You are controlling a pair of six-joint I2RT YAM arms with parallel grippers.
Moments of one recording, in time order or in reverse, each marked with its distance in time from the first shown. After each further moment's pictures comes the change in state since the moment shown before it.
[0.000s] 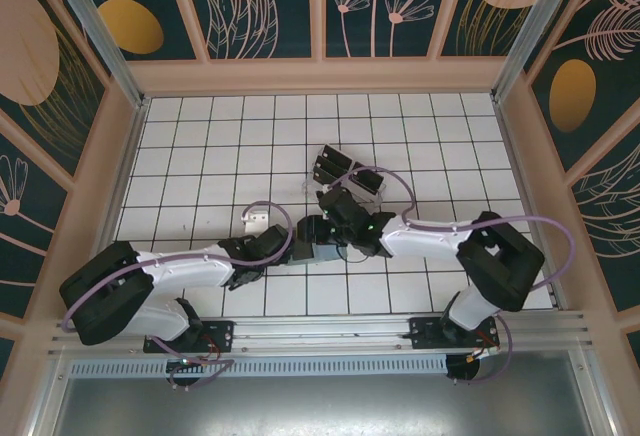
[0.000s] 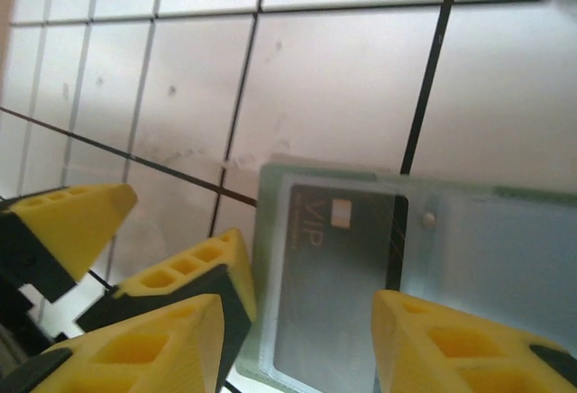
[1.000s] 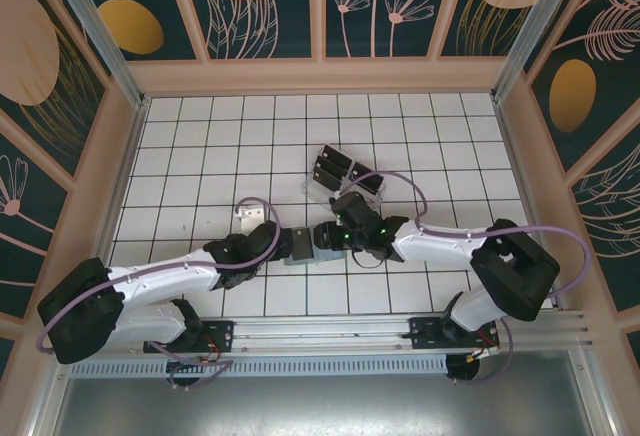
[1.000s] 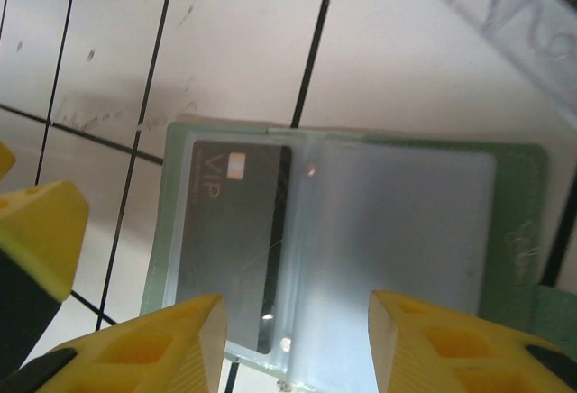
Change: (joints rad) left arm 0.000 -0.143 -0.014 0.016 0.046 -0.028; right arm -0.020 -0.065 -0.092 -0.069 0.018 -0.084
